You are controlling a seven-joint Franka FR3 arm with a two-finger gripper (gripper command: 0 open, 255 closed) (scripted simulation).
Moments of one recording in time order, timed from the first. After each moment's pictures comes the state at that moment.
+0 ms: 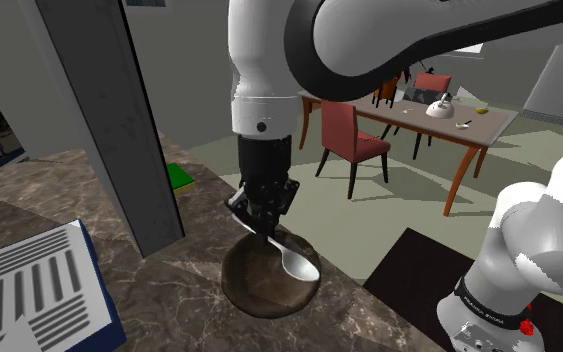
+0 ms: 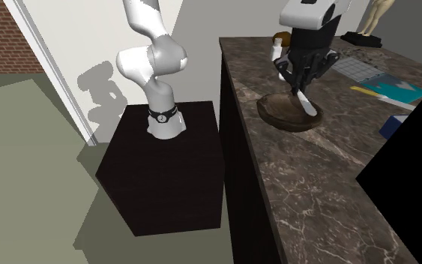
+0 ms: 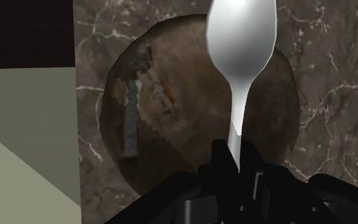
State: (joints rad) arm 0.28 -0.17 0.46 -2.00 0.29 1.83 0.69
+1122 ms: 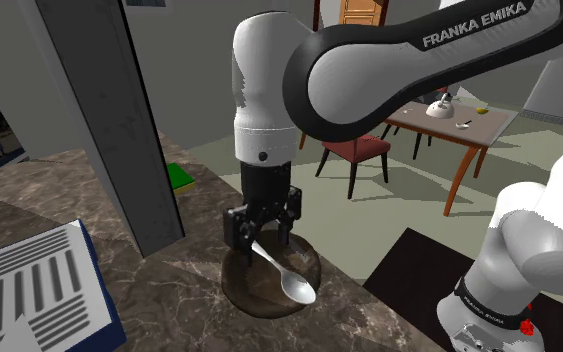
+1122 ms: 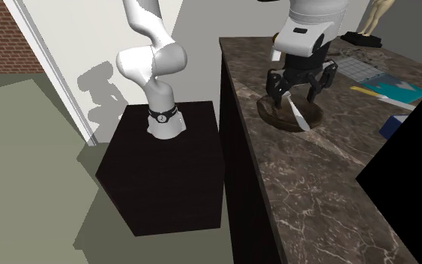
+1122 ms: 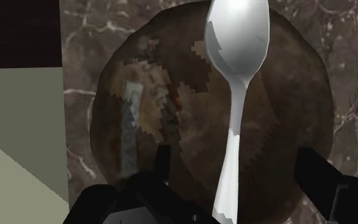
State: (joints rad) arm 0.29 -0.16 0.47 -2.08 0.30 1.93 0.68
